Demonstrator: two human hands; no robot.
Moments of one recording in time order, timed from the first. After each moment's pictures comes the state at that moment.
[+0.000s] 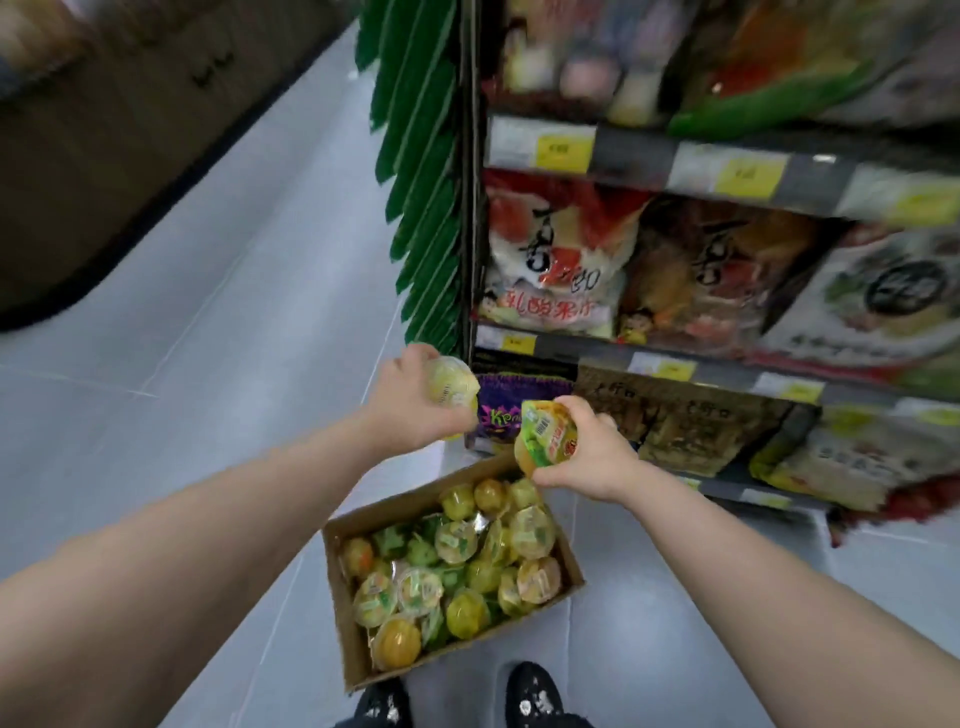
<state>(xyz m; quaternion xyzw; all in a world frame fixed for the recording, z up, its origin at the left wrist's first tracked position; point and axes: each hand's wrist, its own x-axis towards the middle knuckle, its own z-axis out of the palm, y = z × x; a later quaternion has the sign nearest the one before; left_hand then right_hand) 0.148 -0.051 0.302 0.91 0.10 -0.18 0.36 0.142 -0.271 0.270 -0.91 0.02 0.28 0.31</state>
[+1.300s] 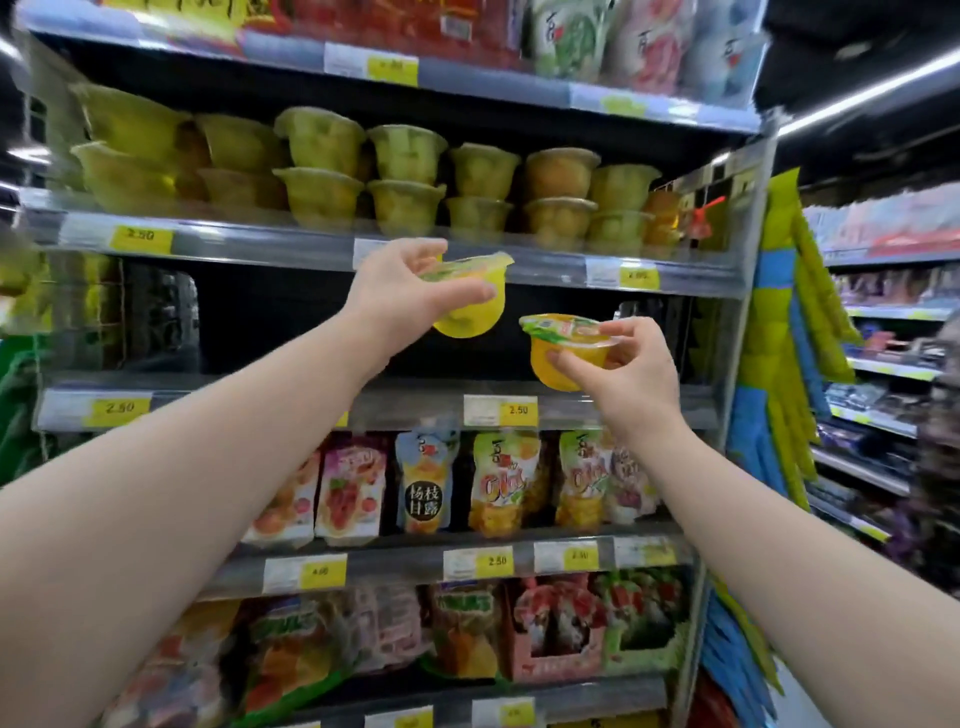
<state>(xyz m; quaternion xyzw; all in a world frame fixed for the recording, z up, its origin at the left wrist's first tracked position) 0.188 -0.425 0.954 0.75 -0.26 0.23 0.56 0.151 -0.641 0.887 -0.76 -0.02 -0.46 0.45</state>
